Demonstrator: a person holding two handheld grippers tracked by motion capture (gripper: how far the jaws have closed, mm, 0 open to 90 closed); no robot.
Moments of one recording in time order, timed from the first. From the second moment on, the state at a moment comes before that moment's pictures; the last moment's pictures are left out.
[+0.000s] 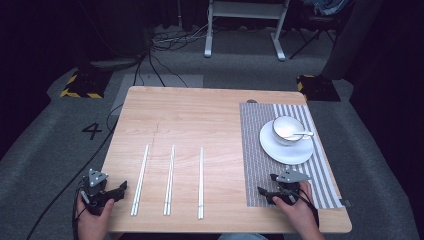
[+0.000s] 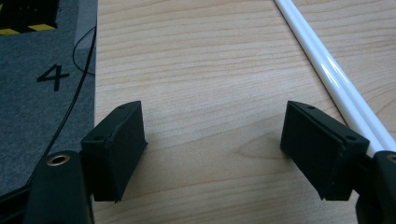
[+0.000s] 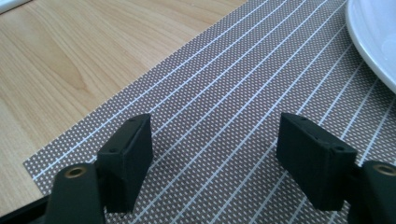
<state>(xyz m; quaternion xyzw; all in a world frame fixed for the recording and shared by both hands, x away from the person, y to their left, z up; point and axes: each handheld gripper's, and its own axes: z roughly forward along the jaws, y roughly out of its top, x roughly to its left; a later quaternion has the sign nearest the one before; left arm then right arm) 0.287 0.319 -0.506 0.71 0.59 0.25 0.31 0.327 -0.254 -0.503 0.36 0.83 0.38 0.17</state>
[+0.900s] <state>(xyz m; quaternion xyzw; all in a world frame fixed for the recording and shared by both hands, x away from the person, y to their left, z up) 0.287 0.319 -0.506 0.71 0.59 0.24 0.31 0.330 -0.225 -0.461 0.33 0.82 0.43 0.17</state>
